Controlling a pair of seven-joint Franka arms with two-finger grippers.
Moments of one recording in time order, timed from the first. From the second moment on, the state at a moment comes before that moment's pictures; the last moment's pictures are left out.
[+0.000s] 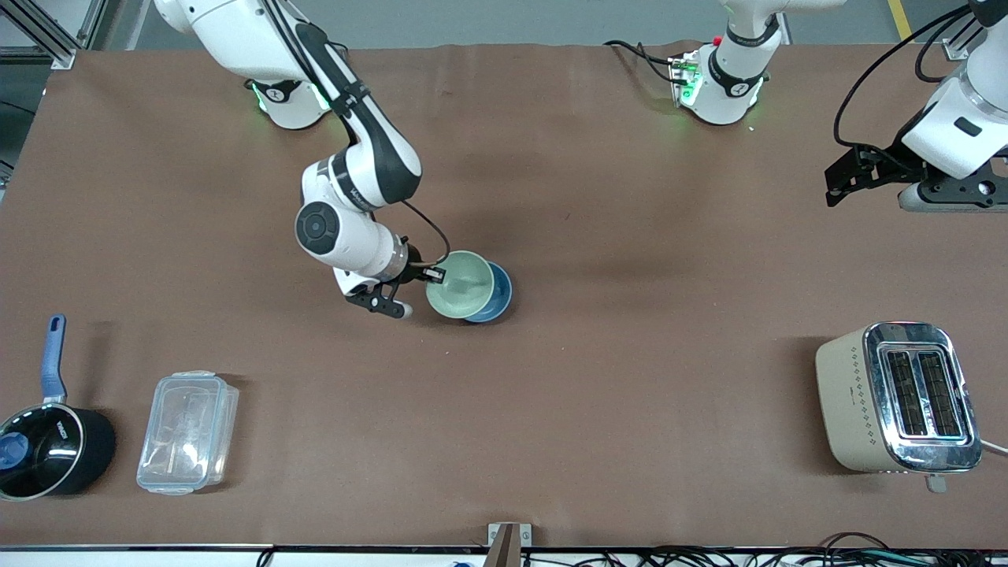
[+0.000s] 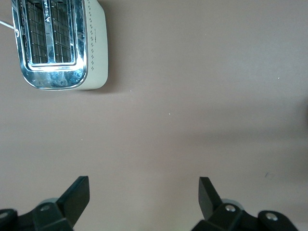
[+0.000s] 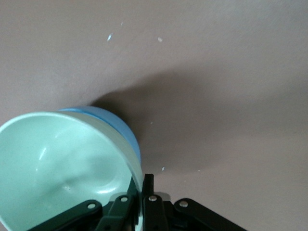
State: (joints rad) left arm -0.05 -0.09 -0.07 -1.71 0.02 1.63 -0.06; right arm 0.56 0.44 0.00 -1.93 0.46 2.36 0.59
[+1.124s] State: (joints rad) left arm -0.05 -0.08 -0.07 -1.71 0.02 1.63 -0.06; right arm 0.61 0.47 0.00 -1.96 0.46 2.50 0.61
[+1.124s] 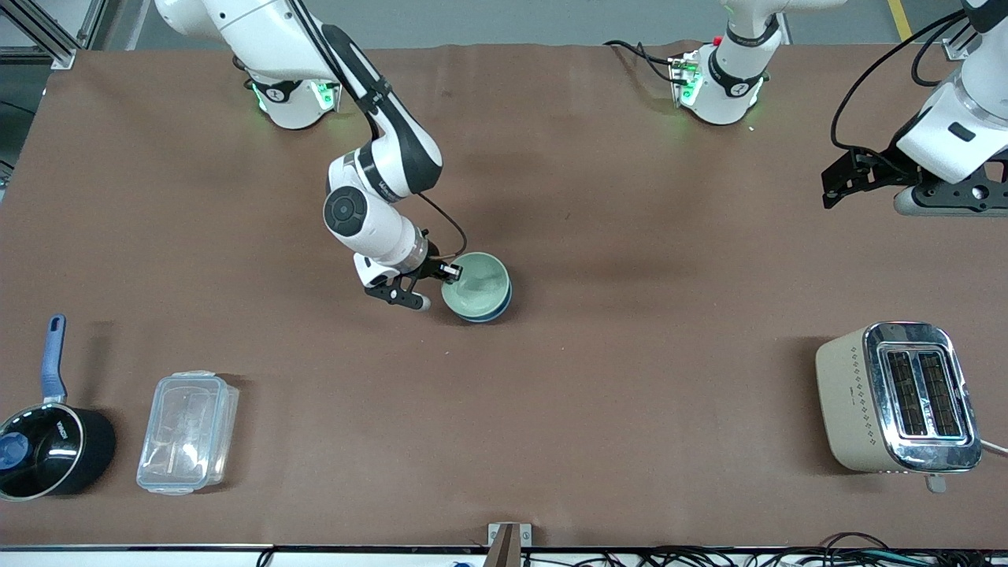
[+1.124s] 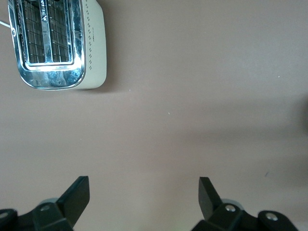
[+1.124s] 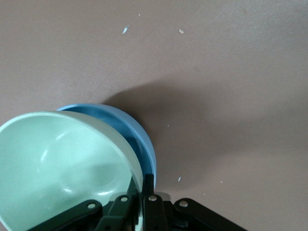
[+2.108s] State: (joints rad) left arm -0.05 -0.08 -0.07 -1.70 0.02 1.63 -0.06; right arm 0.61 0.26 -0.19 -1.82 0.35 2.15 0.62
